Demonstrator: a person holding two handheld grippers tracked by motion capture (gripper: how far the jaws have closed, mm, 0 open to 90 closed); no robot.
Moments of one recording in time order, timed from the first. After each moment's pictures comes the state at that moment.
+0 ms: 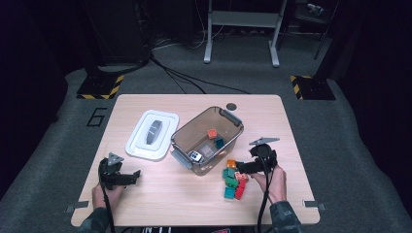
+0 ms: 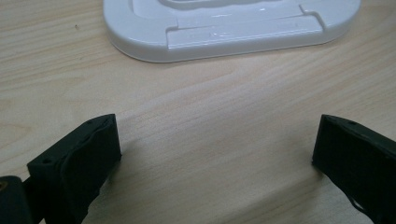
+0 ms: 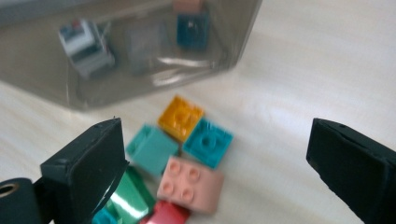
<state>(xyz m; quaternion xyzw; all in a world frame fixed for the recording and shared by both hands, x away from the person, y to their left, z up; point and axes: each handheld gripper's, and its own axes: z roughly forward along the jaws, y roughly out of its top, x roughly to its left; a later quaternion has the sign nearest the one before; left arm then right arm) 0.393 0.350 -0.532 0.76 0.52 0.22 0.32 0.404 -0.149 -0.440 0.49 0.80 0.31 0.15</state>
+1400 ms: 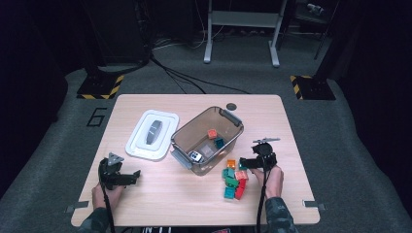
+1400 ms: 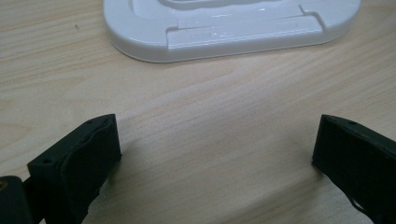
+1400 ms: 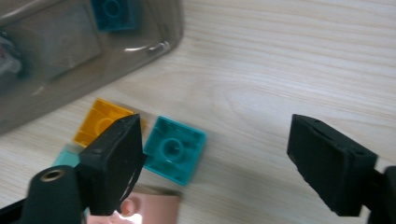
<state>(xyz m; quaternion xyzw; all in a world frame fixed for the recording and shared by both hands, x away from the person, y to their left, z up) 0.393 0.350 -0.532 0.76 0.52 0.22 0.32 0.436 -0.160 -0.480 0.57 0.75 0.29 0.15</state>
